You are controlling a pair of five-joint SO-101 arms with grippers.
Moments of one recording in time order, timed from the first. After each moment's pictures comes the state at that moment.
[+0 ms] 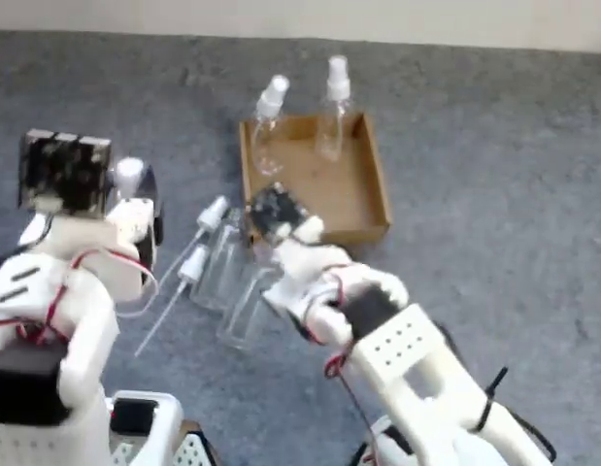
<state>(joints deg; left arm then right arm) -2.8 -62.7 21.7 71.1 0.7 -41.9 -44.5 51.2 48.7 10.6</state>
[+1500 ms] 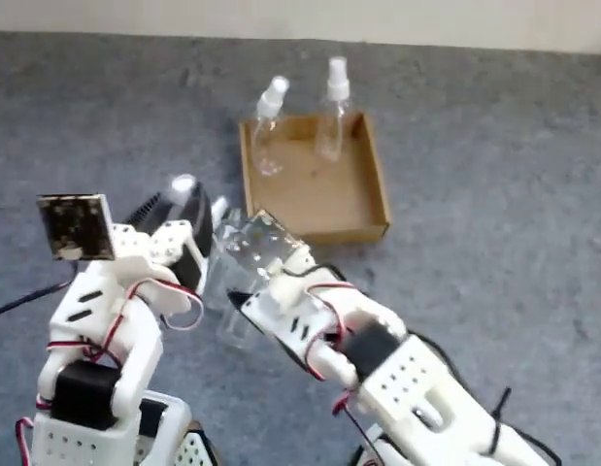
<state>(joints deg) 5.9 -79.4 54.1 48.7 20.1 -47.3 -54.8 59.0 37.8 10.0</state>
